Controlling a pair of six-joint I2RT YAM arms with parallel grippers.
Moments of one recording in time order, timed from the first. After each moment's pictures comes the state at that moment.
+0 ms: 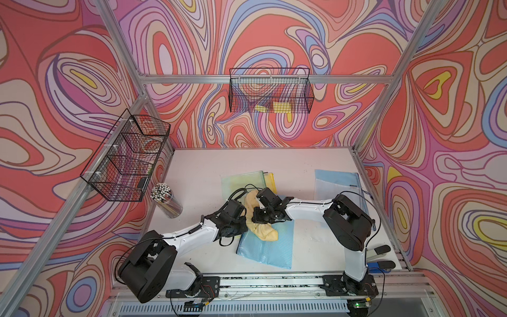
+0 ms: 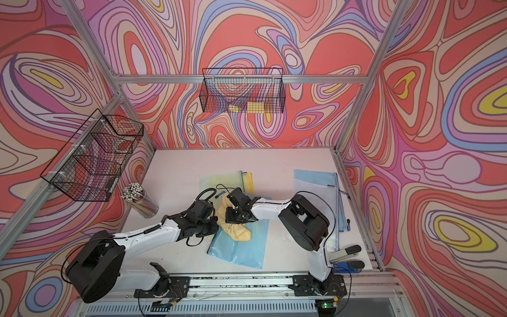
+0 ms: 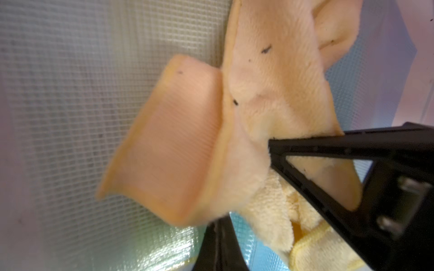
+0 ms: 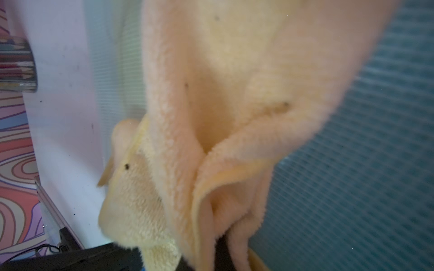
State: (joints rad) left arm -0.63 1.35 0.59 -0.31 0.07 -0.85; right arm 0.81 1.95 1.16 -0.20 -0.26 0.78
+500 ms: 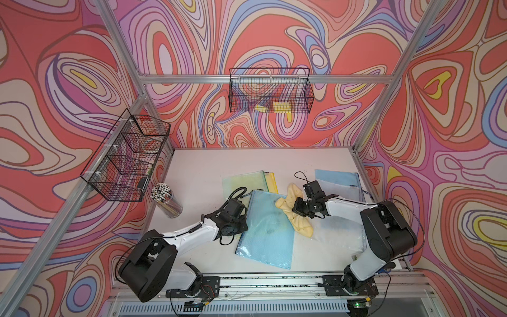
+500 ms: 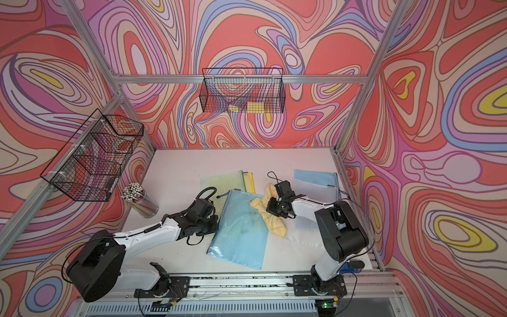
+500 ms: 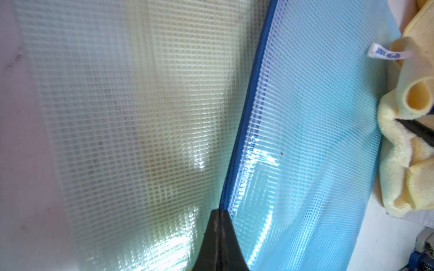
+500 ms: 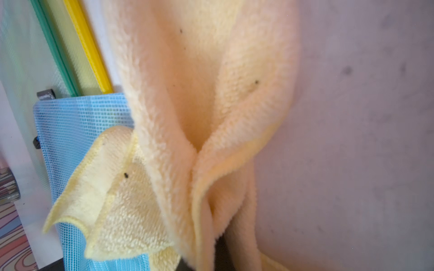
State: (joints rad) left arm -0.62 1.35 0.60 -0.31 0.06 -0.84; right arm 0.38 1.65 0.82 -0.23 -0.26 0.71
